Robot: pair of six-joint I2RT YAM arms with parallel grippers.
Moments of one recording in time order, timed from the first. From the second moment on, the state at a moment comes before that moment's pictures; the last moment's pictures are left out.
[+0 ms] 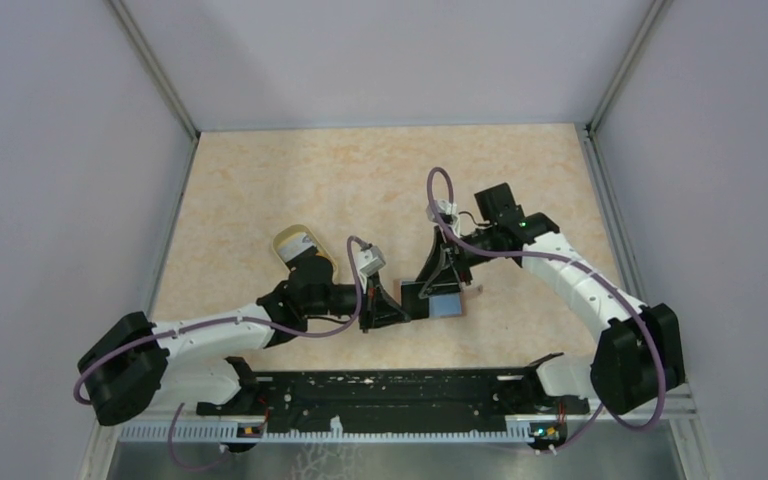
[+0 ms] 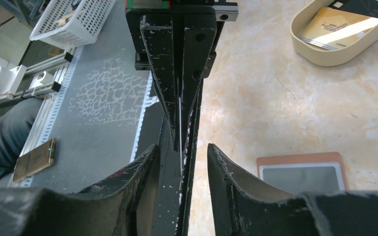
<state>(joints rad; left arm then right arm) -0.94 1.19 0.46 0.54 0.54 -0.42 0.40 1.28 0.97 -0.70 -1.30 -0.54</state>
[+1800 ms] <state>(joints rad) -0.95 1.48 0.42 0.52 -0.16 -0.95 0.11 1.55 0.63 -0.10 -0.99 0.08</state>
